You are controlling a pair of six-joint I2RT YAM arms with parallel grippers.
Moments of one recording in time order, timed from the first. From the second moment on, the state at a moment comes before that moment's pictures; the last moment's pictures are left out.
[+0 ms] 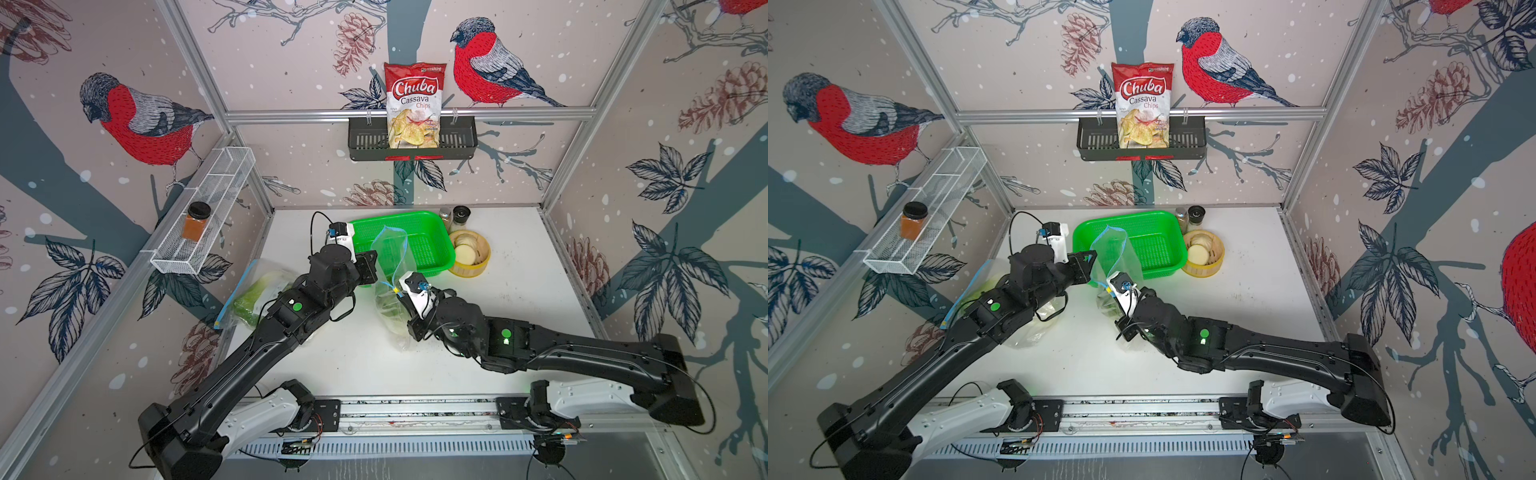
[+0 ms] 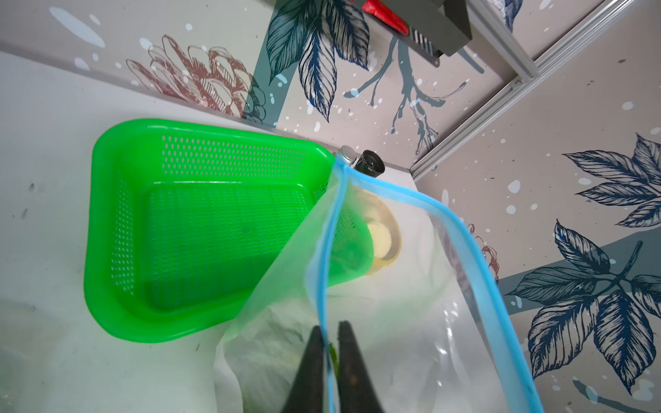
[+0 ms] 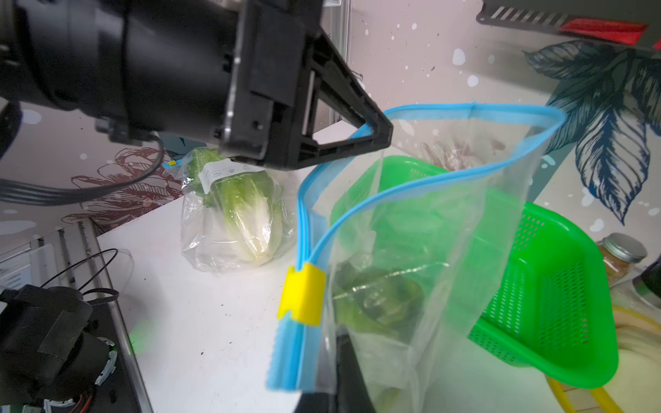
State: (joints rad) left arm -0.65 1.00 1.02 -0.37 -0.12 -0.65; right arm 1.32 1.19 0.99 -0.13 0.43 0.07
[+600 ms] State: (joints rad) left arm -0.65 0.79 1.02 -0.26 0.05 0.08; right arm 1.14 1.12 1.20 -0.41 0.11 -0.25
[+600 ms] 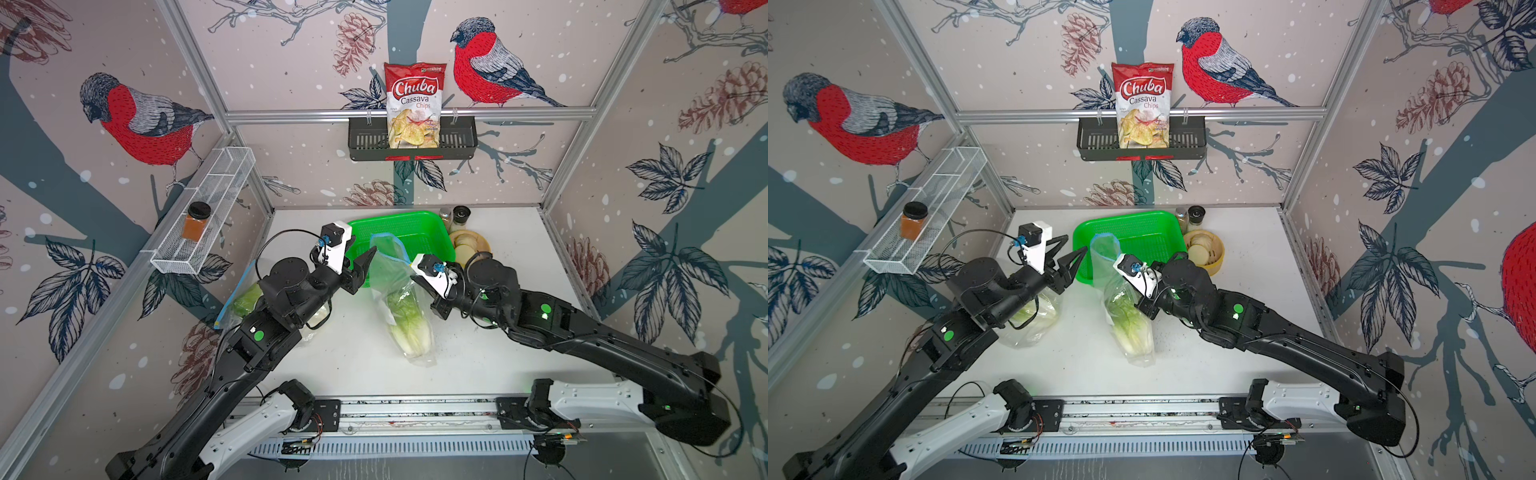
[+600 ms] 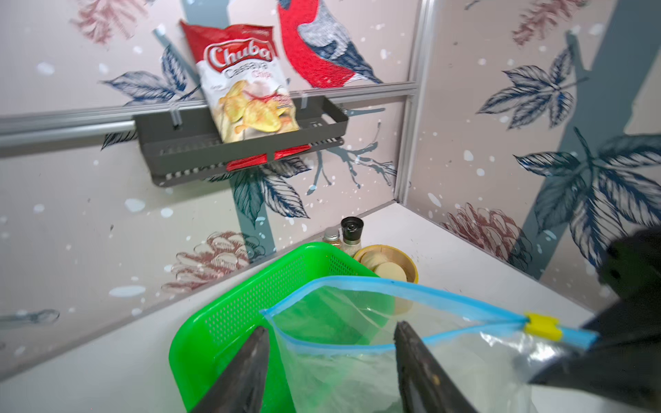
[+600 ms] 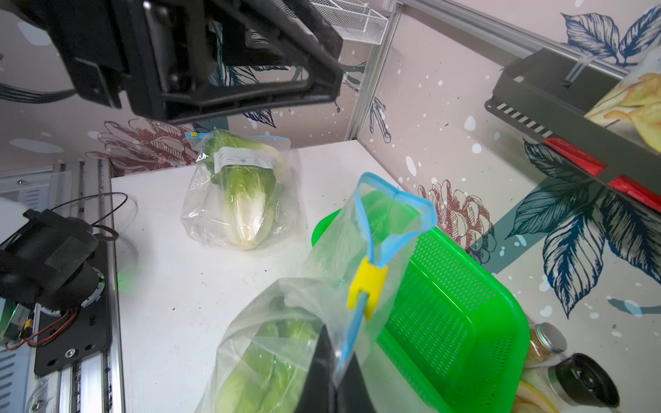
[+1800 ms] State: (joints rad) left arm -0.64 1.15 1.27 -0.42 0.76 0.58; right arm 1.08 1.17 1.39 -0.73 0.04 -0.34
